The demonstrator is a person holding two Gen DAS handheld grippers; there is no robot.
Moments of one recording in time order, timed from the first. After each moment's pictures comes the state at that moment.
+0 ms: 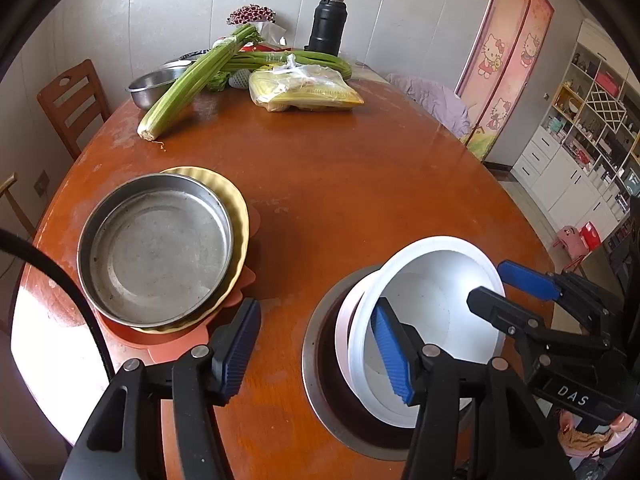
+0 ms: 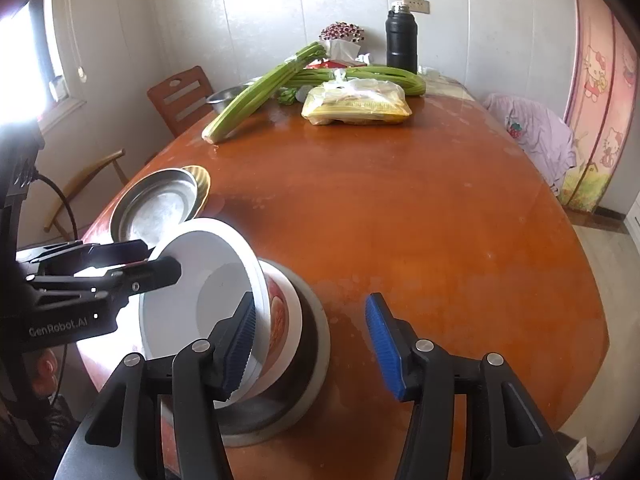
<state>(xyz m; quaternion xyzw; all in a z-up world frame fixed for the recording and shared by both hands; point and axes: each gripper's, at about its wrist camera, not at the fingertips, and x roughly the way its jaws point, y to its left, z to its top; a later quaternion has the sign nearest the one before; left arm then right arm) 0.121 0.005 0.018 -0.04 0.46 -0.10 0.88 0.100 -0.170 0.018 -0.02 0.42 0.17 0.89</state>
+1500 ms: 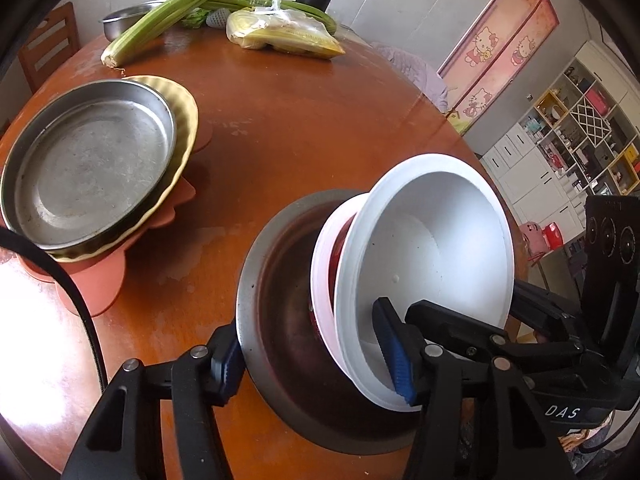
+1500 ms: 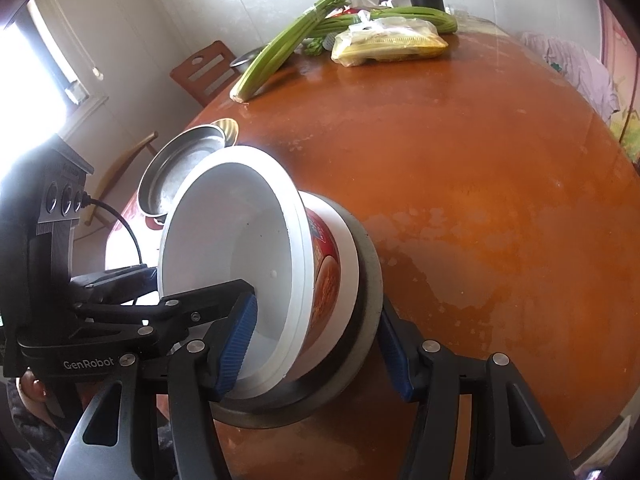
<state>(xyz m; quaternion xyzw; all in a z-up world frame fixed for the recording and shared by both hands) 0.120 -0.010 -0.031 -0.12 0.51 -0.16 0.84 0.104 -0.166 -0.024 0.06 0.49 0.25 0.83</state>
